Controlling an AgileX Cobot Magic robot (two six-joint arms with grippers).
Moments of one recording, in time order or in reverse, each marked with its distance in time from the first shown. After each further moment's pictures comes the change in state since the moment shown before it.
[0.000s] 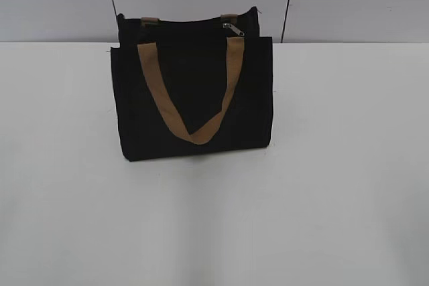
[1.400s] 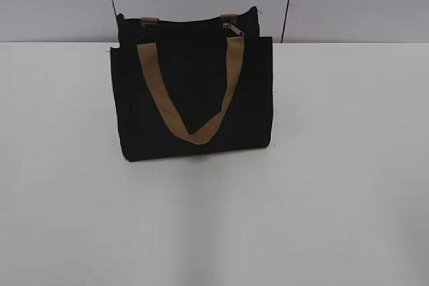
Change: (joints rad) left arm 0.468 -0.083 0.001 0.005 -0.004 0.002; right arm -0.265 -0.096 0.001 0.022 -0.005 0.001
